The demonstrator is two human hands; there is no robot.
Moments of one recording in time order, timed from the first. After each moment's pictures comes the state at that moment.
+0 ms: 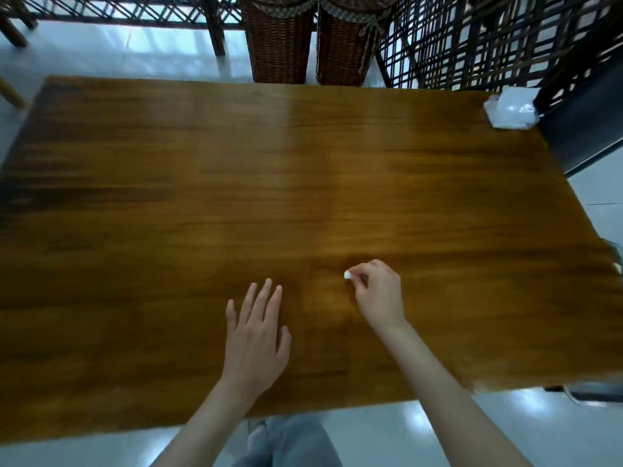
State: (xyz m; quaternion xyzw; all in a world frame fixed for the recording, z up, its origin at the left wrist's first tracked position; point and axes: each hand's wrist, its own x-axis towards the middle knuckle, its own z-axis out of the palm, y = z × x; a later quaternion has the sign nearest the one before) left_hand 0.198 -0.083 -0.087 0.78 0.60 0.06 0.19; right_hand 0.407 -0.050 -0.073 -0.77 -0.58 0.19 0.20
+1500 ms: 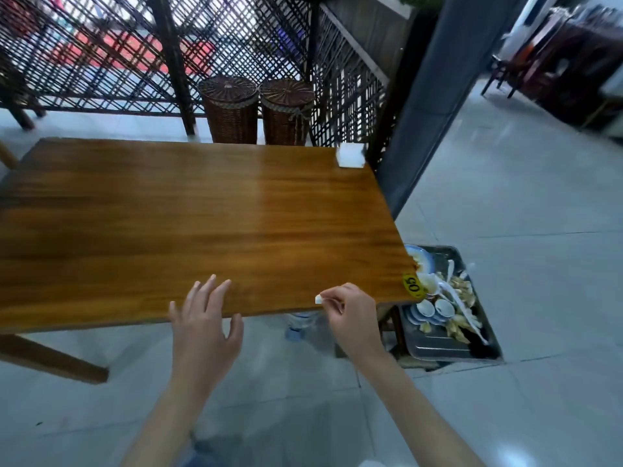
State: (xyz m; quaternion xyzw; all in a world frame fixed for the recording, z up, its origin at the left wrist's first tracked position) left_hand 0.379 -0.338 0.089 0.72 0.66 0.21 0.09; right_hand 0.599 -0.356 0.101 -0.70 -0.61 0.15 0.33
